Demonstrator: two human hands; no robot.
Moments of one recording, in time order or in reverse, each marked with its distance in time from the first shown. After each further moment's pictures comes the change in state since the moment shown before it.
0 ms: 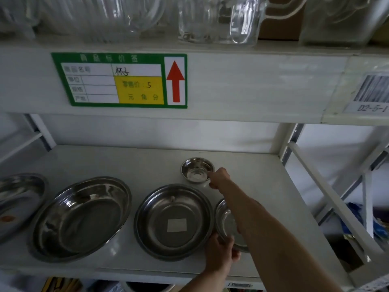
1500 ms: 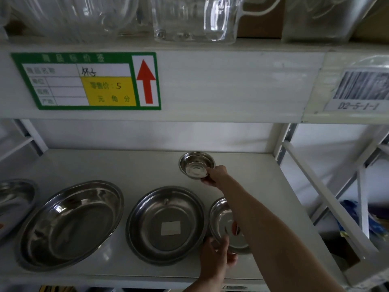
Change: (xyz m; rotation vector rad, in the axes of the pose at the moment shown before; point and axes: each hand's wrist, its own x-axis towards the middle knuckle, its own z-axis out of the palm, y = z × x) left_hand -0.006 -0.007 0.000 -0.023 -0.013 0.060; right_hand 0.025 0.001 -0.011 0.521 -0.116 0.102
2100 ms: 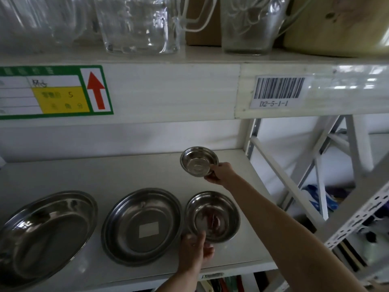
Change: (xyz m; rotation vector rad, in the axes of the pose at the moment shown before) left_hand 0.007 -0.007 -0.002 0.070 -0.022 -0.034; right_hand -0.040 -0.008 -0.098 0.088 0.095 -0.096
